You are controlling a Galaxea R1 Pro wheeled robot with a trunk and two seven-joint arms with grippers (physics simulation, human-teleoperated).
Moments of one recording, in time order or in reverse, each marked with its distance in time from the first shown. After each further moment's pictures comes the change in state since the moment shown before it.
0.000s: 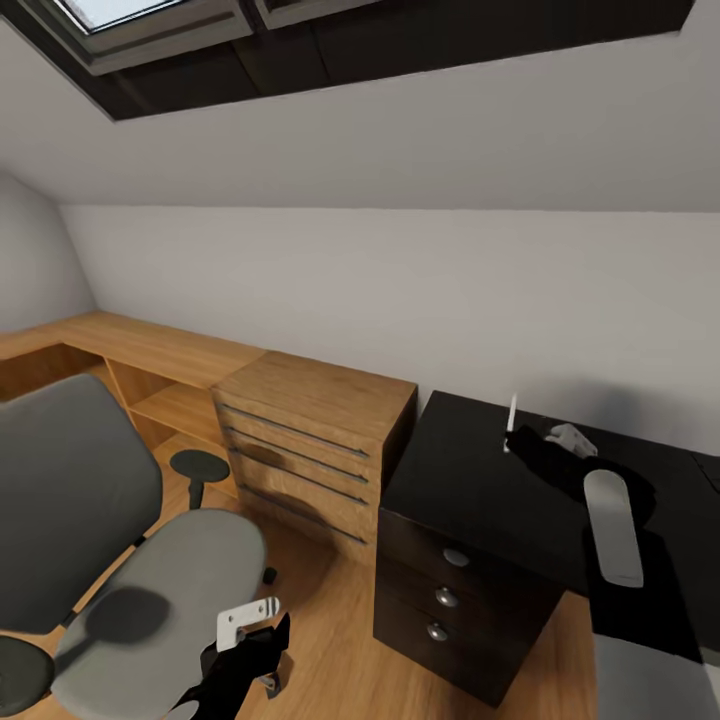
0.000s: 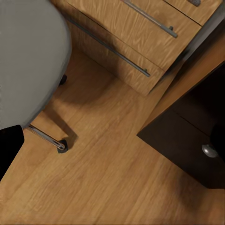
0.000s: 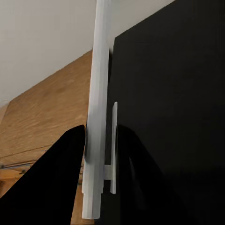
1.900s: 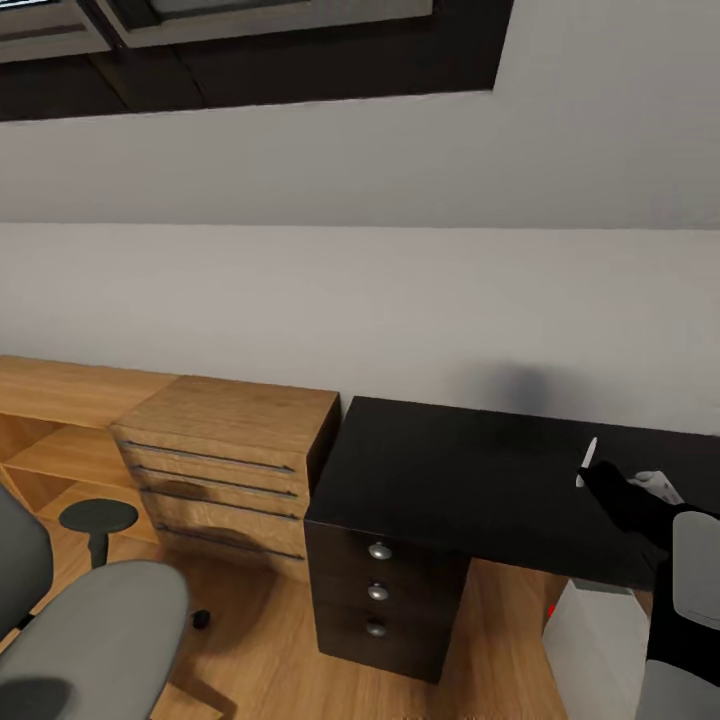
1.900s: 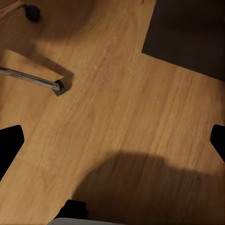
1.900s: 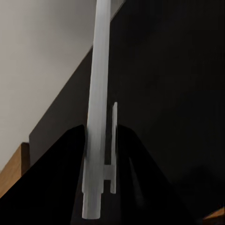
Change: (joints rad) left arm 0.000 0.009 -0.069 0.685 -0.062 -0.416 0.010; right arm 0.046 -0.016 -0.350 -0.004 -0.021 0.067 -0.003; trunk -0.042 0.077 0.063
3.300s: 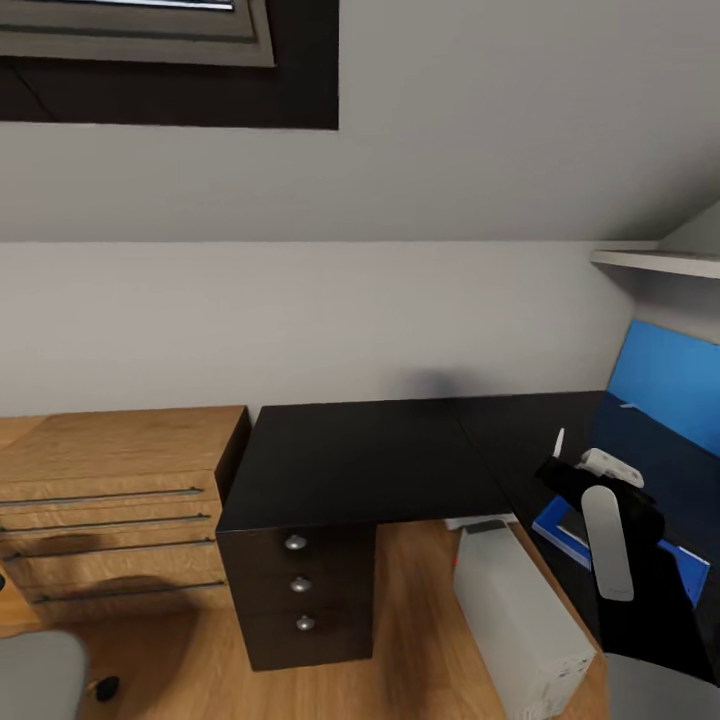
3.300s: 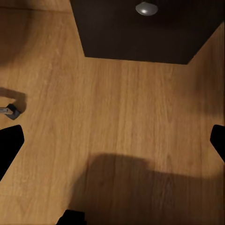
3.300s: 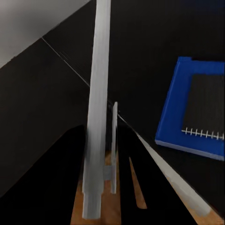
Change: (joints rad) left arm 0.000 0.001 0.003 0.000 0.003 0.001 0.000; right arm 0.000 0.002 0.326 0.016 0.346 -0.040 -0.077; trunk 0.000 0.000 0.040
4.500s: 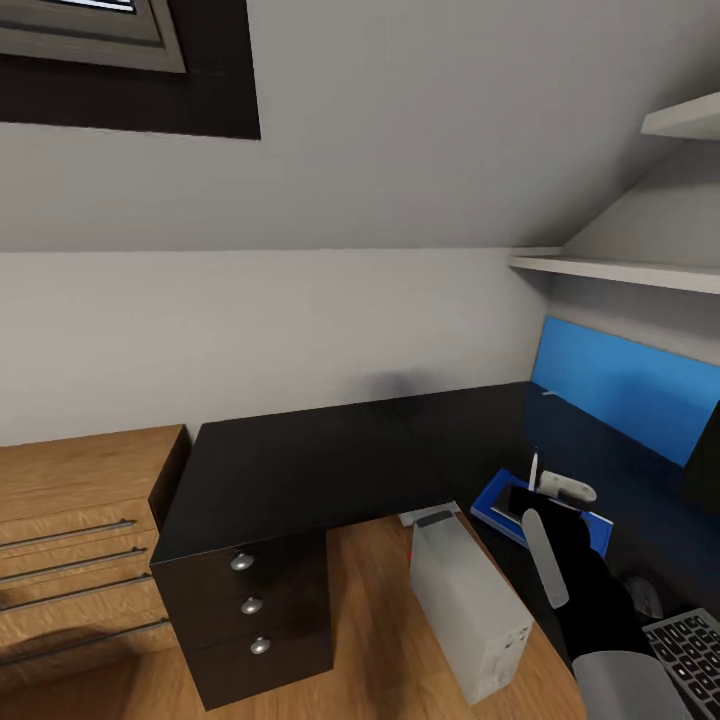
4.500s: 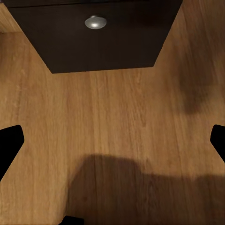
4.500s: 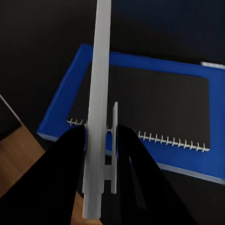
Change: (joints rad) left arm 0.000 -0.001 0.002 -0.002 0.000 -0.001 0.005; right arm -0.006 -0.010 0.178 0.327 0.220 -0.198 0.007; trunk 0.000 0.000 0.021
